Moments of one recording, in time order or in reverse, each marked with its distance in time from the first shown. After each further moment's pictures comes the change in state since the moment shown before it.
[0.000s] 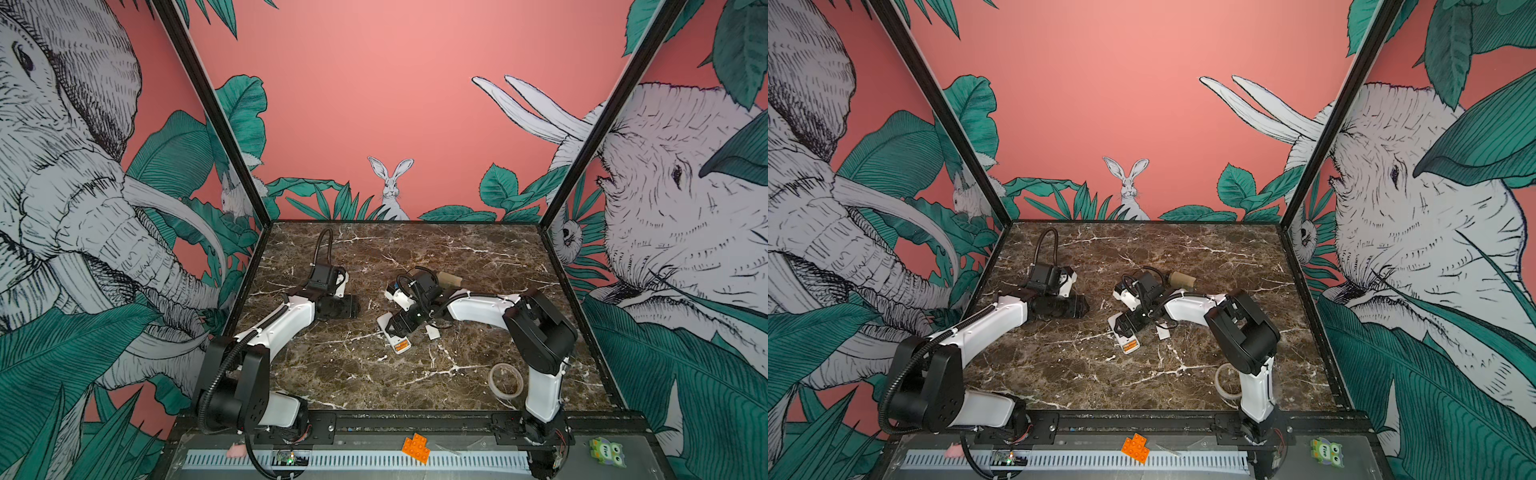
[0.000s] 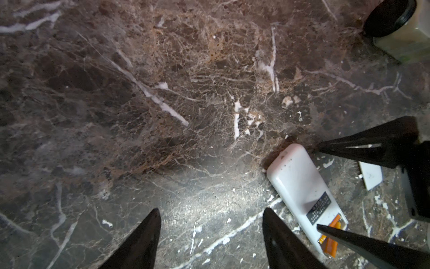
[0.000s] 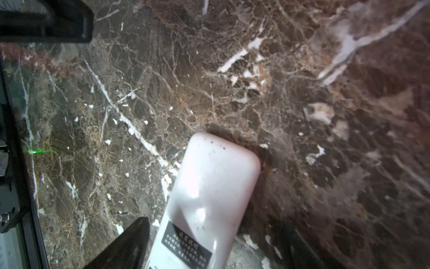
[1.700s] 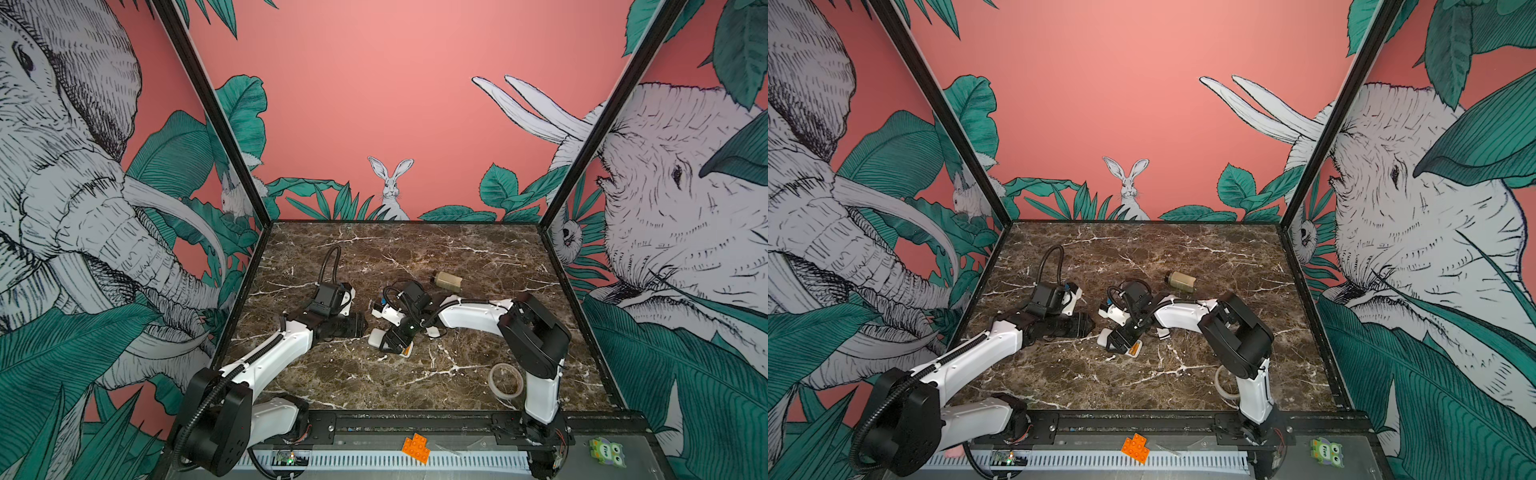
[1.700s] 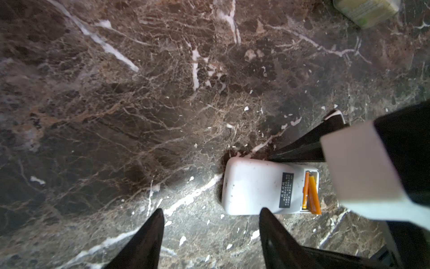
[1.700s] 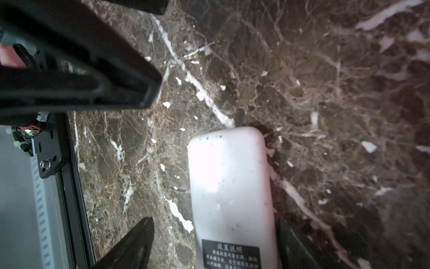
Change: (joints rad) left arm -0.122 -0.200 -0.189 0.039 0.017 -0.116; right arm 0.106 -0.005 0.005 -0.093 -0.071 -0.074
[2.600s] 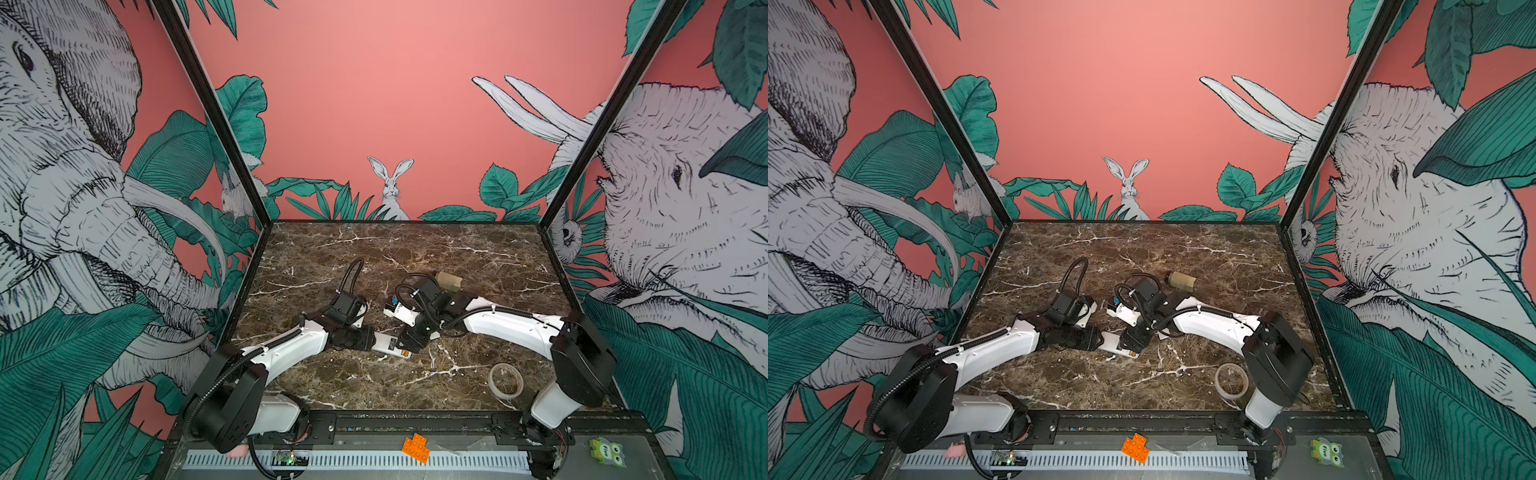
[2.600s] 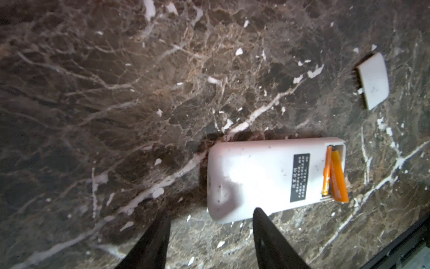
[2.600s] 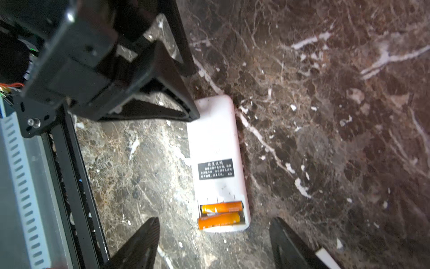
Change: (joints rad) left arm -0.154 0.128 -0.017 0.020 -0.029 -0.028; right arm 0.013 -0.283 -0.076 -0.208 0.212 -0.143
